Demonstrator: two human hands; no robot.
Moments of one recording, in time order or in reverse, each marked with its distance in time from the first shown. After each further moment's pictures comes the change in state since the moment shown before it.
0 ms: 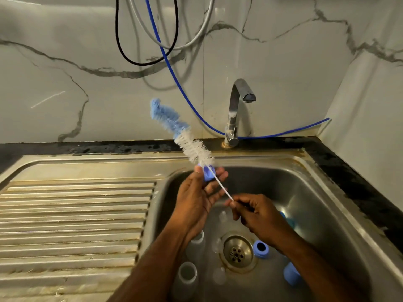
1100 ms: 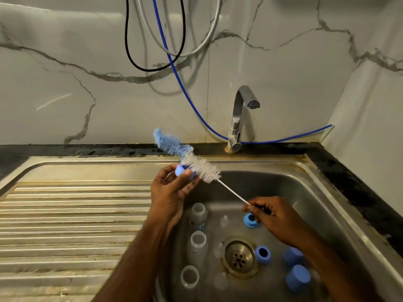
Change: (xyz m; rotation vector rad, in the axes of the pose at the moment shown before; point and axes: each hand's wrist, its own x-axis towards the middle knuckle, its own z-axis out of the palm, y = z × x) left_hand 0.020 0.035 -0.047 -0.082 0.042 0.234; right_hand 0.001 0.013 -0.035 -0.166 -0.007 -0.004
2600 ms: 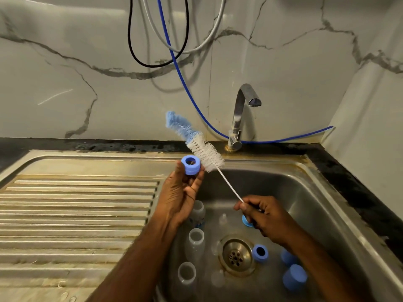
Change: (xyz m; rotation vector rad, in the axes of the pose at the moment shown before) left_hand -0.010 -0.008 0.025 -0.298 0.036 -0.170; right_hand 0.001 -0.004 0.013 0.228 -0.044 0.036
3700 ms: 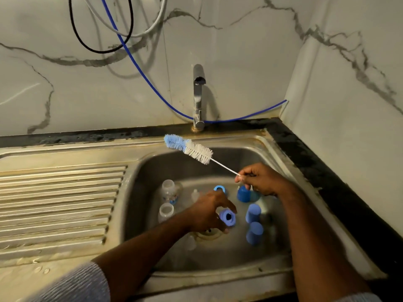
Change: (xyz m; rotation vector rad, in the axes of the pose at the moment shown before) left_hand -0.028 -0.124 -0.024 1.856 -0.996 0.137; right_hand -0.013 0.030 -0.091 -0.273 0.009 0.274
